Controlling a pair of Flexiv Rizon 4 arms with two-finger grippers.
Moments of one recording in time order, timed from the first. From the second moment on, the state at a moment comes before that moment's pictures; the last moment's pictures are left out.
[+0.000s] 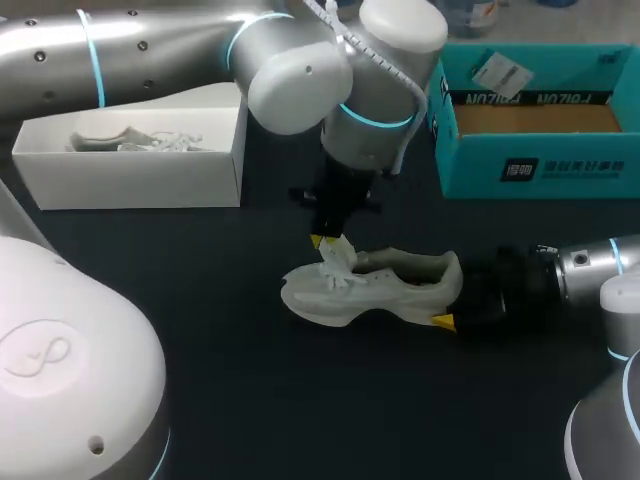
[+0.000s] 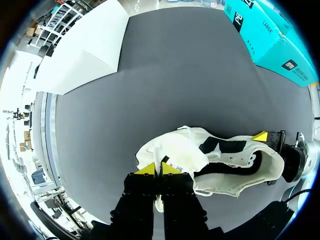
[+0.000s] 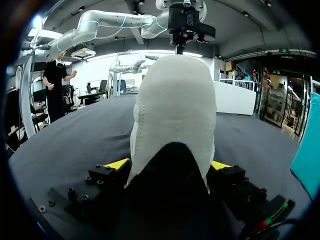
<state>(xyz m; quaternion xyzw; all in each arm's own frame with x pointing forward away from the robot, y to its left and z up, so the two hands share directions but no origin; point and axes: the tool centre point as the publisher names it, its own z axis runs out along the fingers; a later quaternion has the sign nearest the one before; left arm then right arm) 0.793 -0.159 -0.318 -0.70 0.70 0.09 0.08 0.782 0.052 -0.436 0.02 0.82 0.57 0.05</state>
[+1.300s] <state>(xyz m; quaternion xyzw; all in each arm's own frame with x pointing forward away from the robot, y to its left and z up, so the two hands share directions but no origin) 0.756 -0.174 -0.236 -0.25 0.96 0.05 0.14 0.782 0.052 -0.436 0.02 0.82 0.57 0.05</state>
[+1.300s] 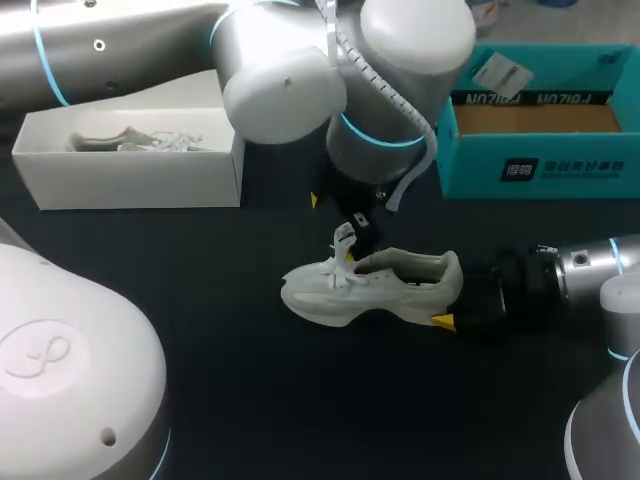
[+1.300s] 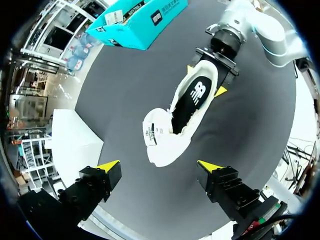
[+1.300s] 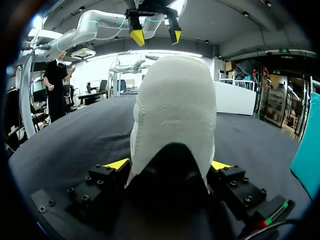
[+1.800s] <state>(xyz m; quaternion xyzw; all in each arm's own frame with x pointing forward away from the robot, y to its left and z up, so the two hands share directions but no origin) 0.746 -0.208 -0.238 -0.02 0.99 -0.01 0.10 0.782 0.052 -0.436 0.02 0.82 0.57 0.05</state>
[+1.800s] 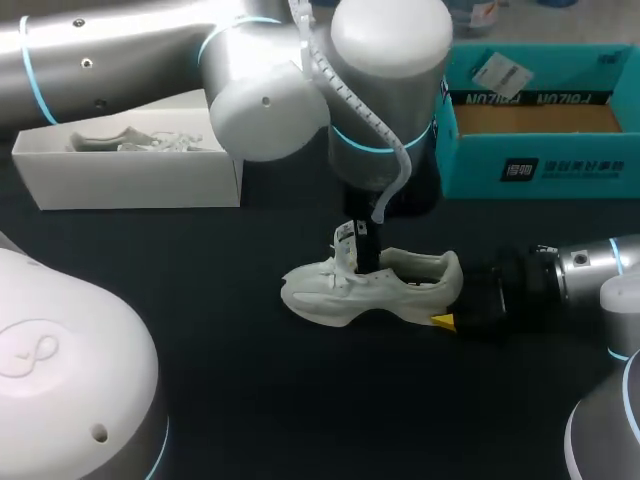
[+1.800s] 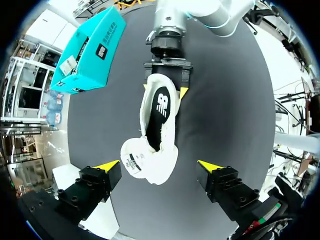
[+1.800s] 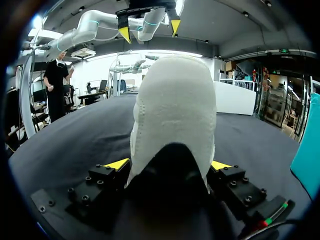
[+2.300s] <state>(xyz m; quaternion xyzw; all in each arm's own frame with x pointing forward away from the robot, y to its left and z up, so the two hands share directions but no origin) 0.755 -0.208 -0.247 0.09 1.00 0.00 0.00 0.782 0.052 -0.436 0.02 0.82 0.57 0.05</state>
